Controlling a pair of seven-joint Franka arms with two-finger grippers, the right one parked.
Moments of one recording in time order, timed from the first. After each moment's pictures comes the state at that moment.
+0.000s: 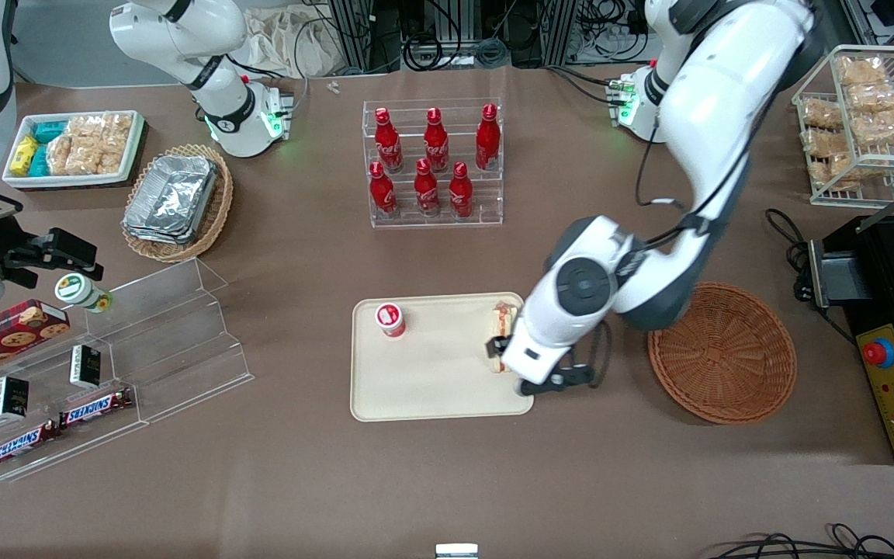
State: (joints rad) arm -0.17 0.69 -0.46 -1.32 0.23 2.02 -0.87
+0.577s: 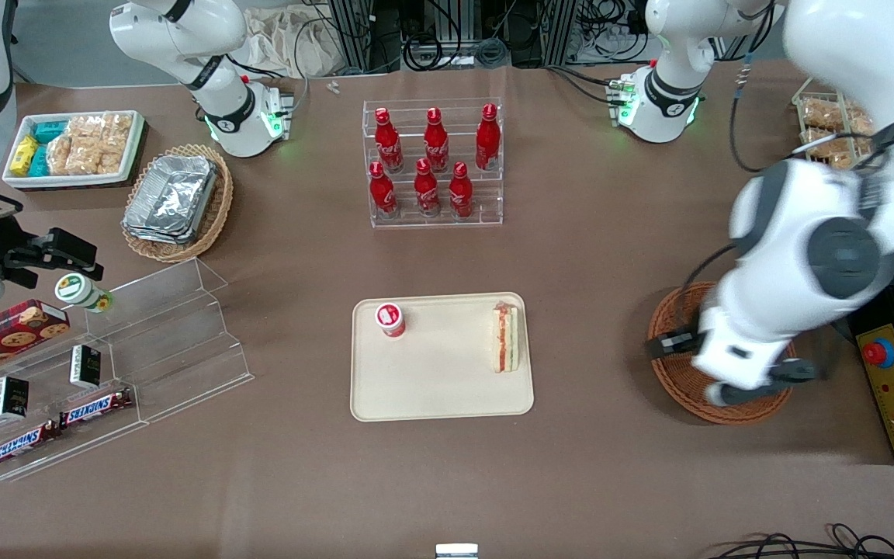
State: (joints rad) arm 0.05 0.44 -0.31 -1.32 0.11 1.68 -0.47
